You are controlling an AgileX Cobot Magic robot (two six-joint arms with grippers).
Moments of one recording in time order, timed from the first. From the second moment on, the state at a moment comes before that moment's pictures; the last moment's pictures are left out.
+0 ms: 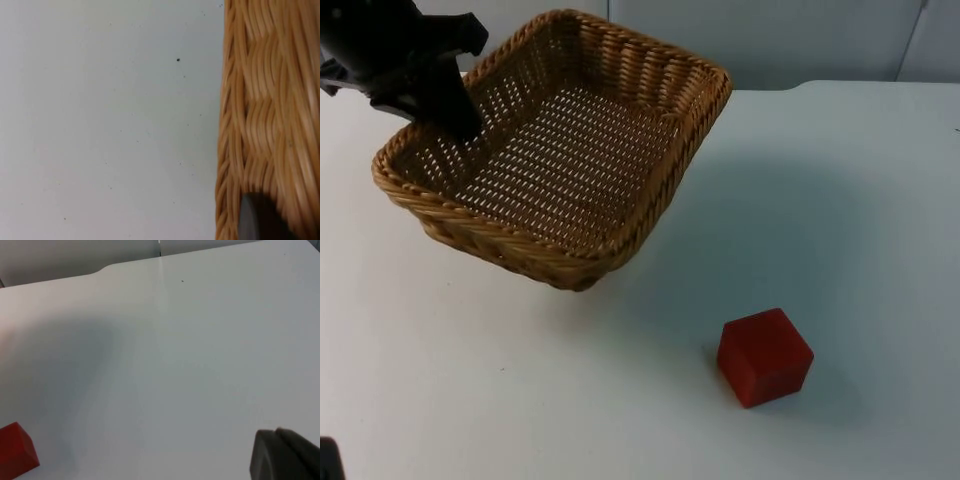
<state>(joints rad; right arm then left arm) -0.05 0.00 -0.52 -0.08 1.08 0.12 -0.08 2.04 -1.50 -0.63 0.94 0.57</state>
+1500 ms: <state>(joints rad) 0.30 1.63 -1.20 0.16 0.86 -0.07 -0.08 2.04 -1.50 -0.63 0.70 0.57</state>
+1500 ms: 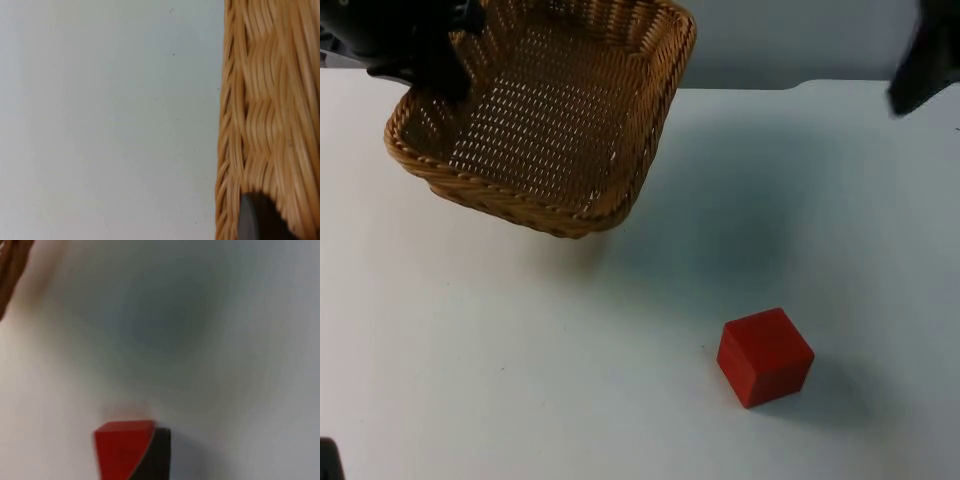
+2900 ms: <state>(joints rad) 0.63 1.85 -0.93 0.09 0.51 0.19 -0.08 2.04 -1.50 -0.64 0.69 0.57</state>
